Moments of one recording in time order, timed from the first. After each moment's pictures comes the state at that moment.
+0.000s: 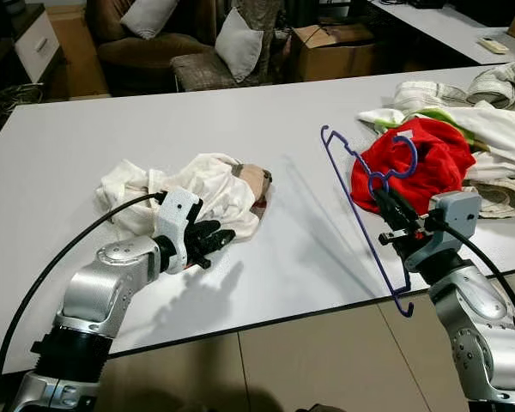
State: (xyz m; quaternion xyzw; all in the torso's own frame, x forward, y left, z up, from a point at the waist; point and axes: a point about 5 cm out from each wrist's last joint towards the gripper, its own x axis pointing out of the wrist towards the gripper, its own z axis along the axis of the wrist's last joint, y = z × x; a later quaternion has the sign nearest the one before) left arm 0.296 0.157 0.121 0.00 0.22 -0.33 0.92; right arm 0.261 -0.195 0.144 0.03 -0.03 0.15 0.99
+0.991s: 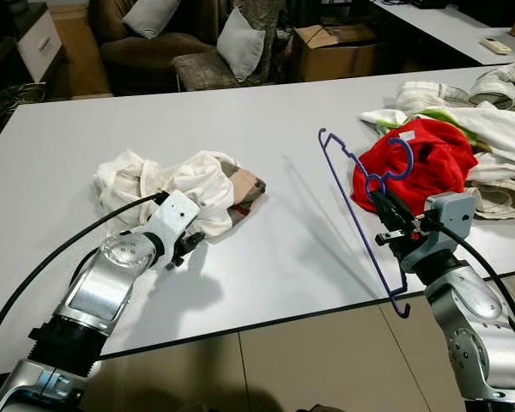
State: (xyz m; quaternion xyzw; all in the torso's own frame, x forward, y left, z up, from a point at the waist) left arm 0.310 0.182 0.110 0.26 0.23 -0.23 0.91; right arm 0.263 -0.192 0.141 0.03 -0.03 0.15 0.99
